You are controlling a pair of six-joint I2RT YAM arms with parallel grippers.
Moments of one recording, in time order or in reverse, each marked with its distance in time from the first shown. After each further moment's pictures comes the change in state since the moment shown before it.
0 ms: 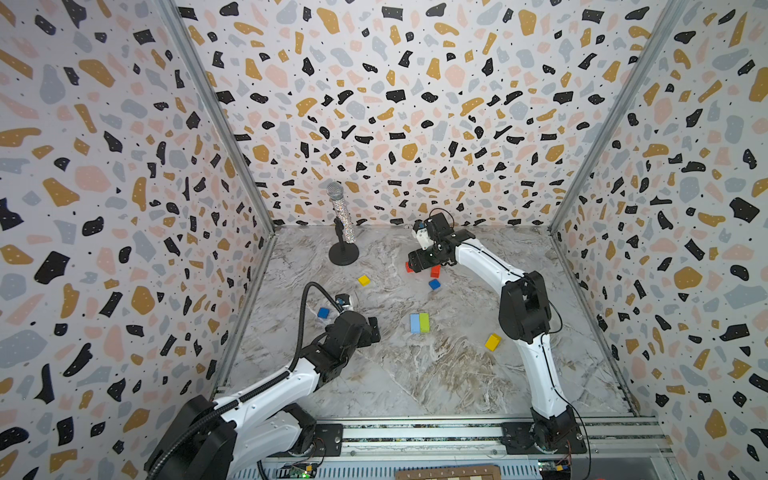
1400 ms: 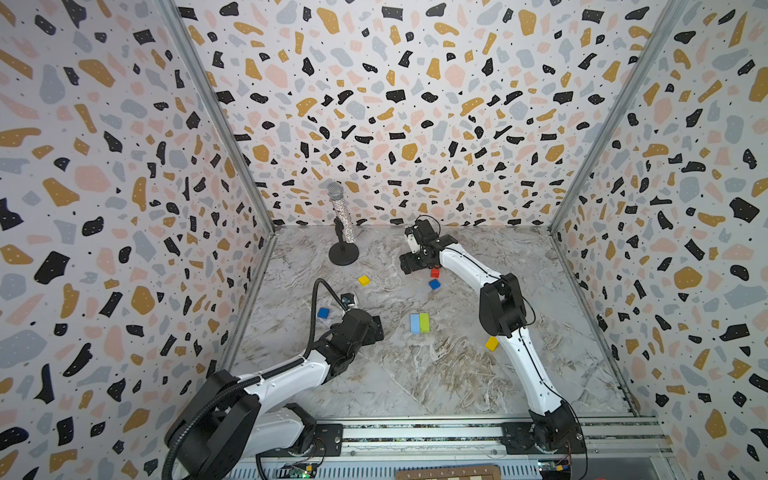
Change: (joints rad) left arm 0.000 0.129 0.010 0.092 -0.005 -0.012; right arm 0.027 0.220 0.219 0.010 0.071 0.075
